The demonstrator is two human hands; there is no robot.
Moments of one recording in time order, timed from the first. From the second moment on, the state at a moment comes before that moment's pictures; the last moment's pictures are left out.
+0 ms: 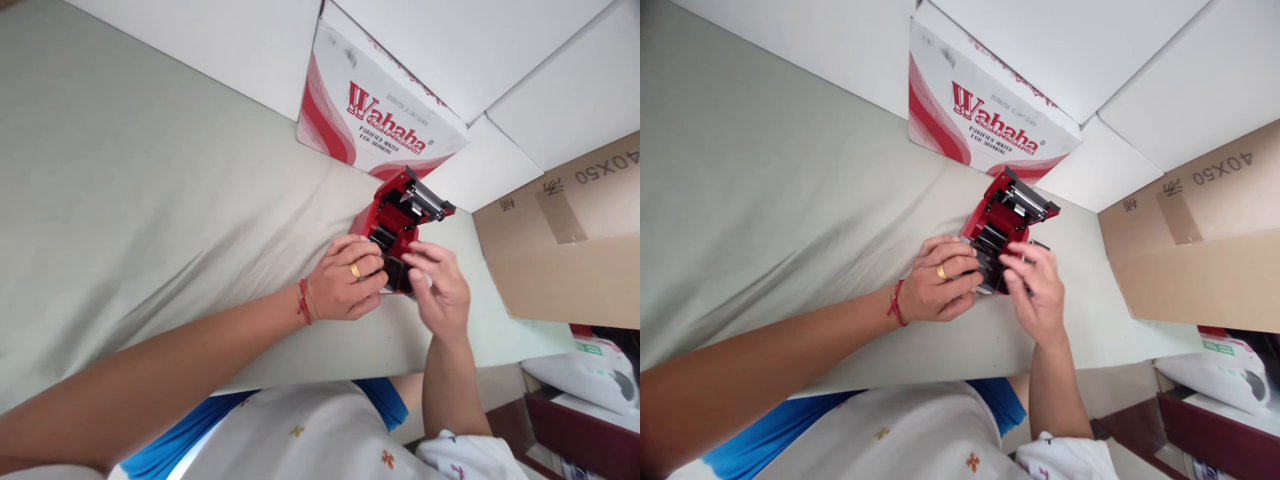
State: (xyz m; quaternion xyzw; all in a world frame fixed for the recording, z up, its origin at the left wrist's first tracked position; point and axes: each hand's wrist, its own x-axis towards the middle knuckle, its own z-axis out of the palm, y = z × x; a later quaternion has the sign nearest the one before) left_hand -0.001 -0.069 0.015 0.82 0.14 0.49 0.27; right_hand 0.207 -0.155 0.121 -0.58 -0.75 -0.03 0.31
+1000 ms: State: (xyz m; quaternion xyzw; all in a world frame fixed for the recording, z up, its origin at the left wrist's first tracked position) left_hand -0.001 -0.070 0.023 0.79 0.15 0.59 0.06; right_hand 0.209 -0.144 0.127 -0.56 -0.79 -0.06 0.22
